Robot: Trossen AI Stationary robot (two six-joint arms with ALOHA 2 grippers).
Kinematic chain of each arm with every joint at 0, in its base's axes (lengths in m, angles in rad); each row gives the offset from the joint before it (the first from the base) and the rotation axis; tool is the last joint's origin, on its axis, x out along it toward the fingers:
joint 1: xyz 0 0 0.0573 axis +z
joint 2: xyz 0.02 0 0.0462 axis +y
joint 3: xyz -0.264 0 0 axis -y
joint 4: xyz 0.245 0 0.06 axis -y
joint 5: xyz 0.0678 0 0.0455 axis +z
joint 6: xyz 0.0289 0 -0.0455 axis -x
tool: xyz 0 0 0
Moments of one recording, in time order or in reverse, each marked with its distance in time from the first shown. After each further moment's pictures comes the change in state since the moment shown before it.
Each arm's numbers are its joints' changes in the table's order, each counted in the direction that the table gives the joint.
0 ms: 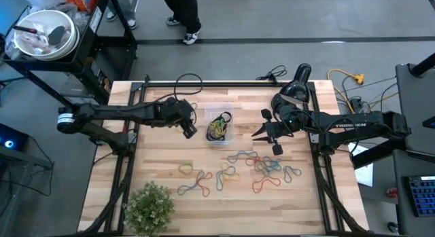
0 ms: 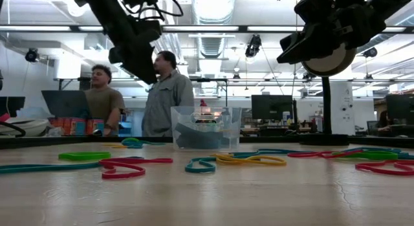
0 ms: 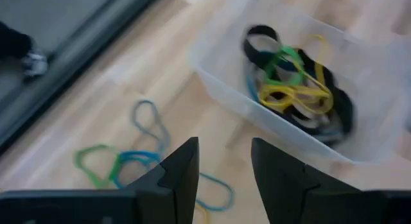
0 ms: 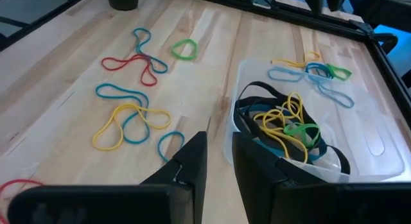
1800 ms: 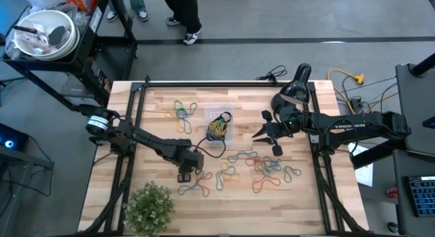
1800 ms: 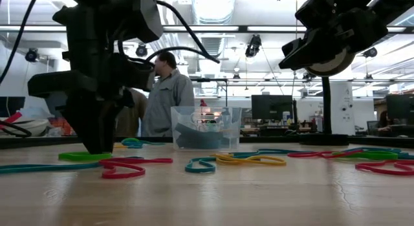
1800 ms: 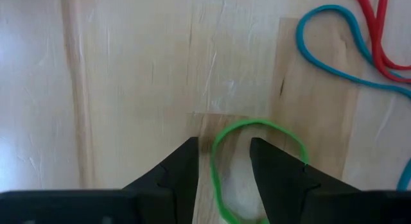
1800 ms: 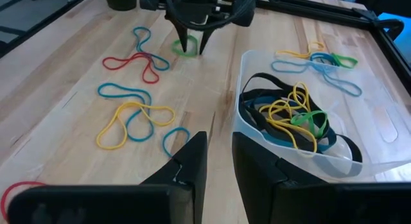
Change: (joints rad) left arm -0.397 0.421 -0.024 0.003 -0.289 -0.057; right arm 0.000 0.000 -0.043 0.045 0.001 -0.047
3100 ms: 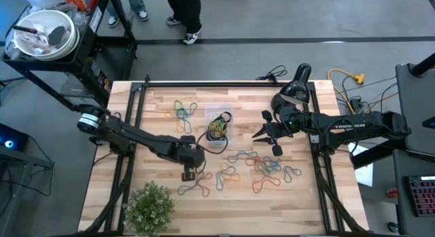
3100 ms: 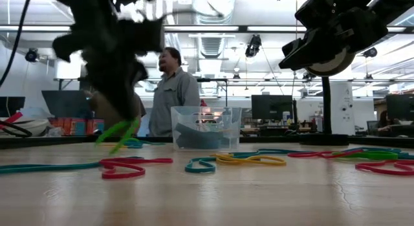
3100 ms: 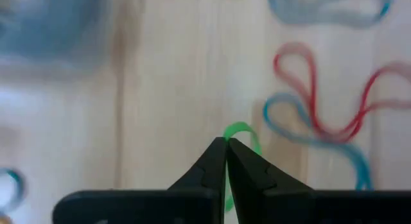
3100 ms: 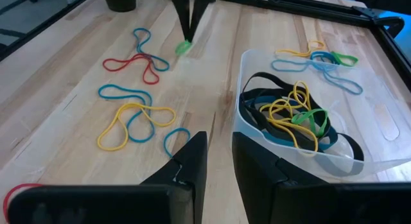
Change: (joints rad) left arm -0.011 -0.118 0.051 0.049 0.095 -0.023; right arm 0.000 0.000 0.000 0.001 0.000 -0.013
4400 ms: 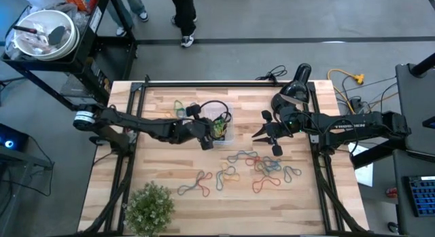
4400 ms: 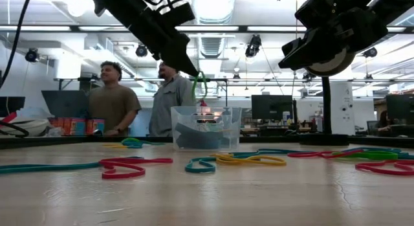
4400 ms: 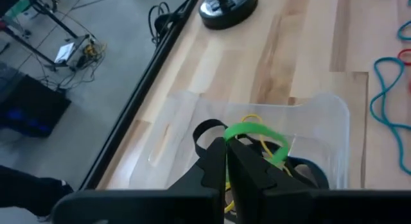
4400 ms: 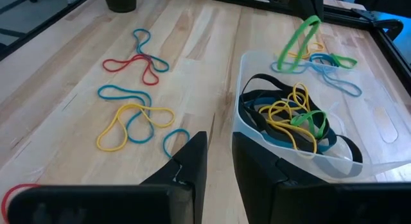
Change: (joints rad) left arm 0.215 -0.074 -0.026 0.476 0.428 -0.351; right arm 0.000 0.000 0.000 0.005 0.000 0.006
